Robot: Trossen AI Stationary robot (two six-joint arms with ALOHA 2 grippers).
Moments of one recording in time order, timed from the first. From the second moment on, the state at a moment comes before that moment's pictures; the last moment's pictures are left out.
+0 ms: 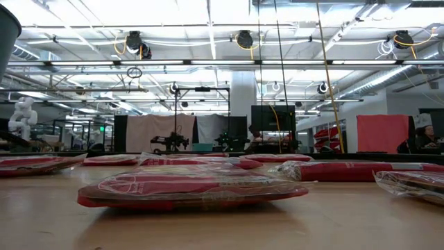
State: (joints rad) left arm -1.04 1.54 1.33 -1.23 -0.18 -1.08; right arm 0.27 1.73 1.70 -0.47 0.15 0.72
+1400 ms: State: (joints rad) left arm -1.04 1.49 1.33 -1.23 -0.03 -1.21; right arm 0.21 1.69 1.70 -0.56 0.07 0.56
